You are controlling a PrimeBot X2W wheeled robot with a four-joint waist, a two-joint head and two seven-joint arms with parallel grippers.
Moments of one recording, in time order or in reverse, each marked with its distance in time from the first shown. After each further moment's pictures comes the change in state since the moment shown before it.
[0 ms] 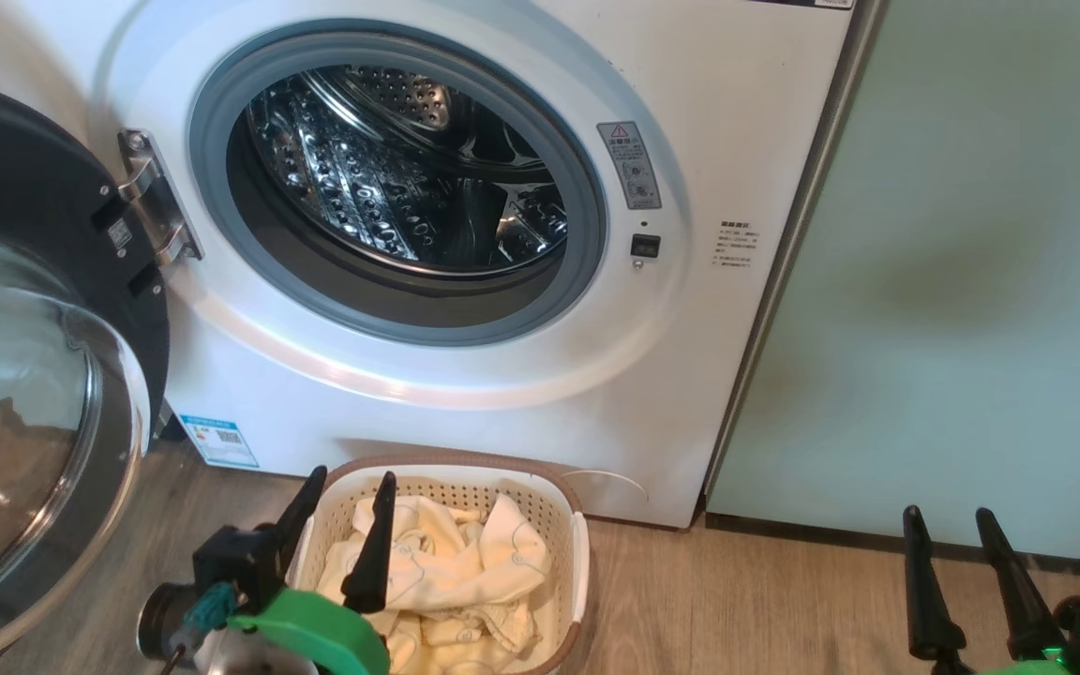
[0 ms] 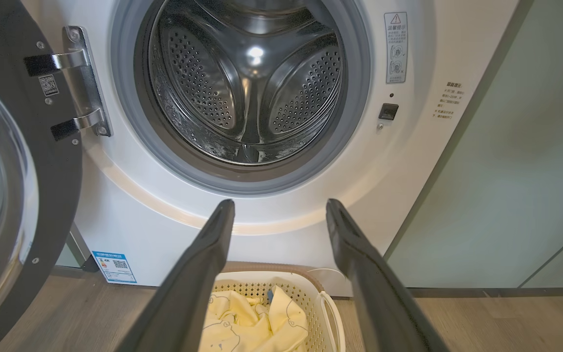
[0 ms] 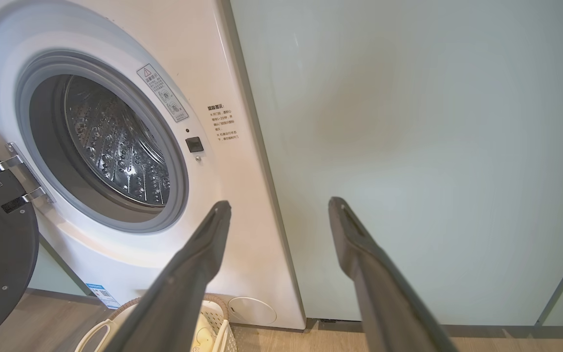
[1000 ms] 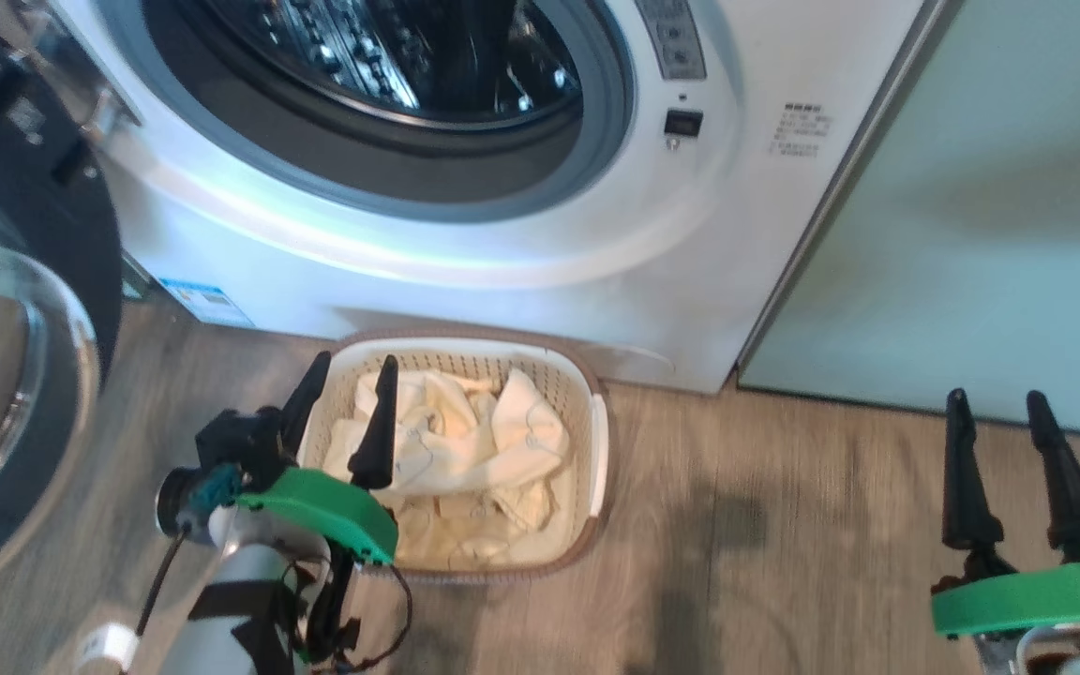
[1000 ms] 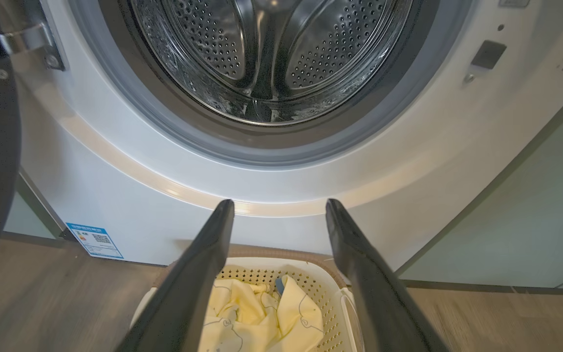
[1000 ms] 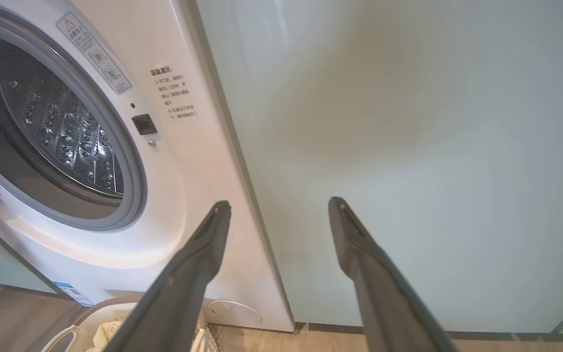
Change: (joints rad) left arm -0.307 -0.033 0.020 0.302 -0.025 -0.057 -0.116; right arm -0.161 -0.001 -0.048 -0.027 -0.028 0.000 0.000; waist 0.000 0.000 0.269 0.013
